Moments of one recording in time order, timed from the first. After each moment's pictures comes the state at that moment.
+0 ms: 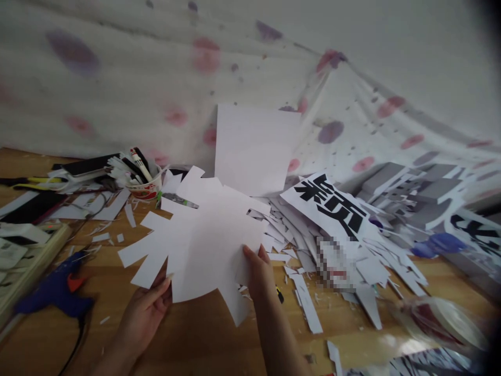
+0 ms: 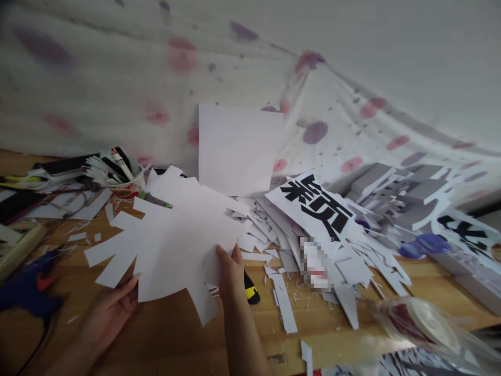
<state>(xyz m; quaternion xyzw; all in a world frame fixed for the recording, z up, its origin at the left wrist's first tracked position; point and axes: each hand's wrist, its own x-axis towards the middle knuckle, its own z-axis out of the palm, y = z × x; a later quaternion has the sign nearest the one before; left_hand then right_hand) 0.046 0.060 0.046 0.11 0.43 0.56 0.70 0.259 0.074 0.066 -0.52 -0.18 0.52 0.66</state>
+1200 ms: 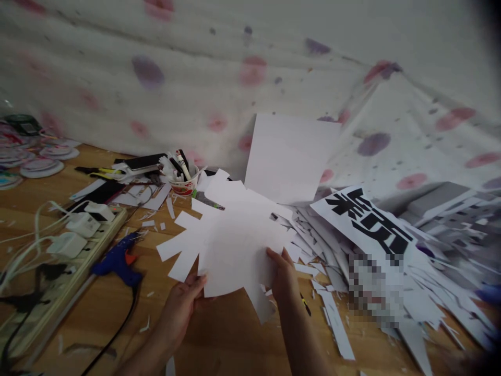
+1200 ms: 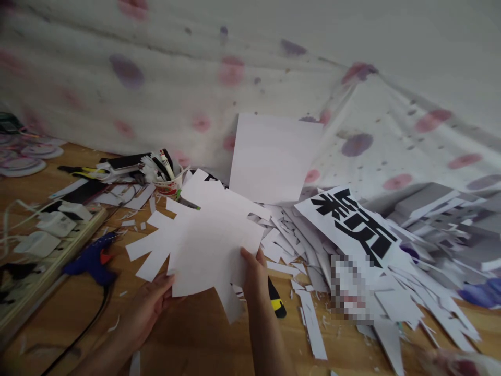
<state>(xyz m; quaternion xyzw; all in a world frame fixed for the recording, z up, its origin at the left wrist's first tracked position) 0.042 0.032 0.058 0.24 0.48 0.46 0.71 0.247 0.081 0.064 -0.55 -0.20 0.51 0.63</state>
